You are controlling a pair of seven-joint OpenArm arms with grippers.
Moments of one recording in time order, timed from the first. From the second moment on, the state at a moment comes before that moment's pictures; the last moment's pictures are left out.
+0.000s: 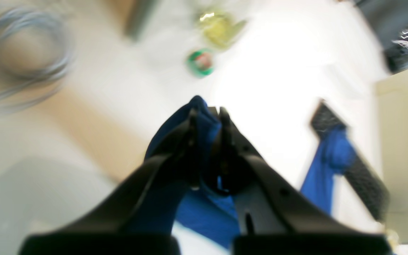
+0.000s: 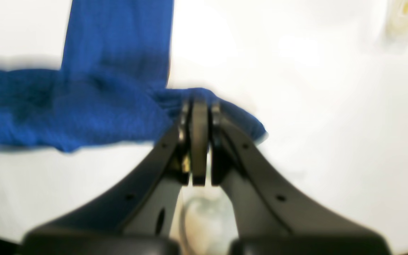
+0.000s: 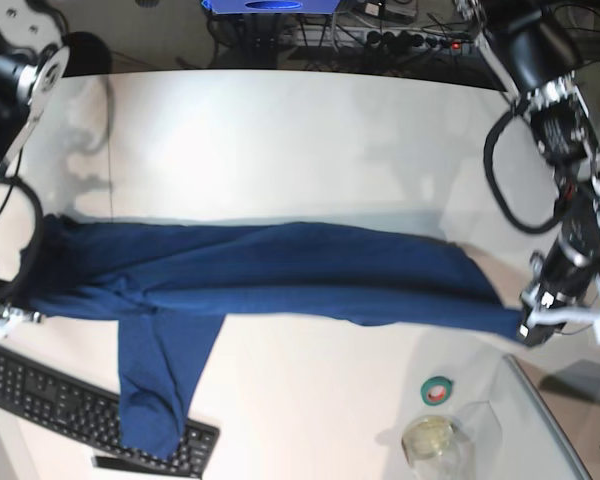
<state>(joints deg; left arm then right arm) -5.7 -10.8 -29.3 95.0 -41.8 -0.7 47.9 20.2 14.8 26.1 86.0 18.8 17.0 -84.7</state>
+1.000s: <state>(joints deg) -50.9 -9.2 -15.9 65.6 -42.2 0.5 37.1 64.5 37.0 -0.8 54.5 19.9 17.4 -59.5</state>
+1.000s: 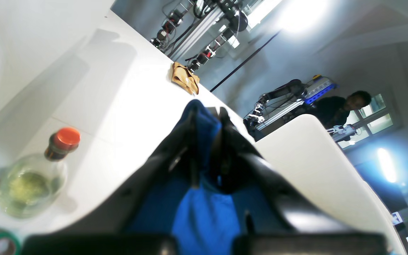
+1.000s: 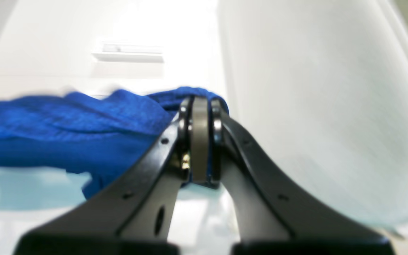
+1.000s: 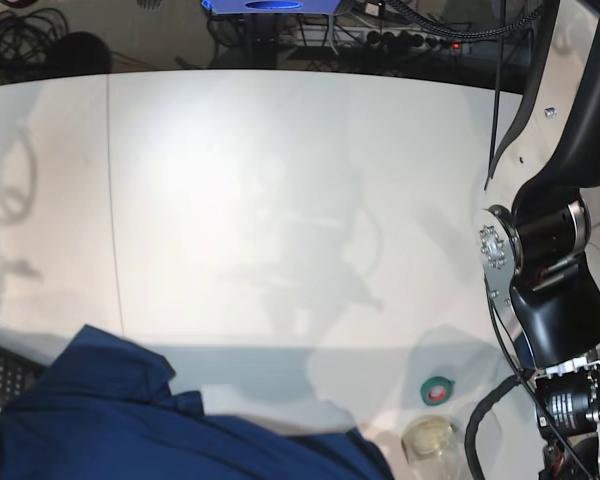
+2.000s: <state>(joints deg) 13.4 -9.9 -21.7 91.8 -42.0 0.4 36.3 -7.8 20.5 24.8 79.8 26.4 17.2 -58.5</state>
